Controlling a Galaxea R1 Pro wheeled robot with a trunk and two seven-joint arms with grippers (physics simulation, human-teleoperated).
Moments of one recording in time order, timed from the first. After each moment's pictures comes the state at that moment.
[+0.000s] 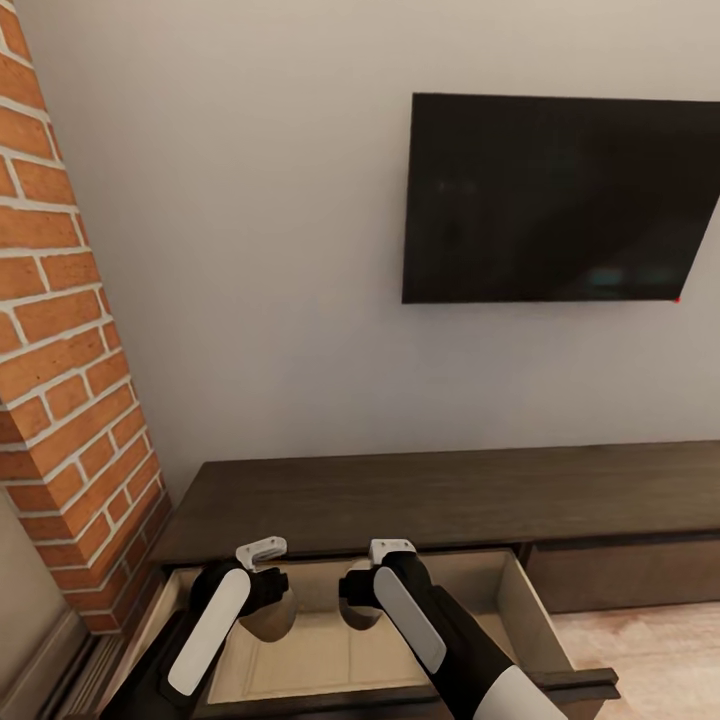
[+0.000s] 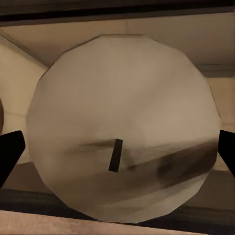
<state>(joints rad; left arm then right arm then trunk) -0.36 0.00 -0.25 -1.28 0.85 0.83 0.79 -0.53 0.17 0.57 -0.98 -0.80 0.75 -0.62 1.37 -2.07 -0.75</state>
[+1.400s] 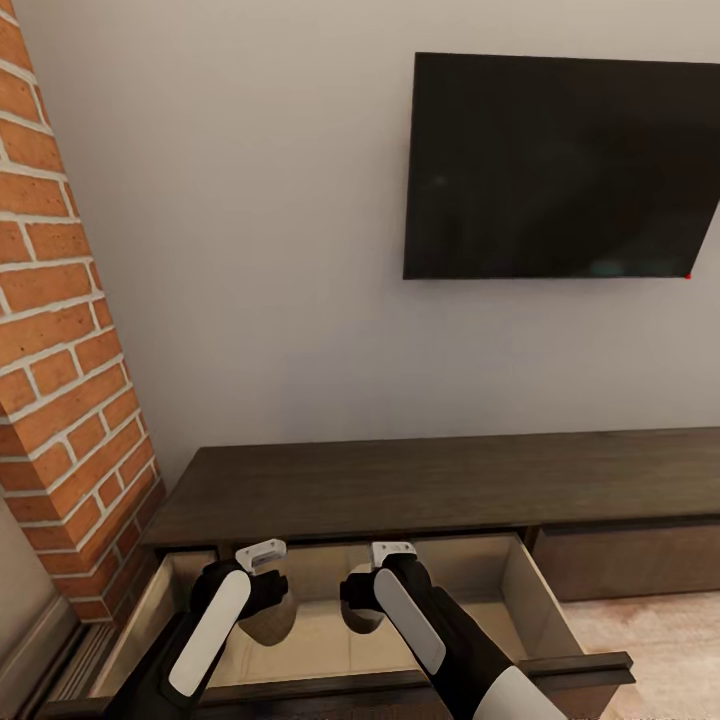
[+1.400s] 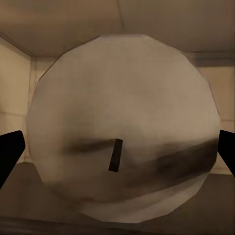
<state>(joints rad) -0.36 0.00 -0.25 -1.27 0.85 0.83 0.79 -0.53 0.17 0.57 -0.97 -0.80 0.75 -0.62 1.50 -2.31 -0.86</state>
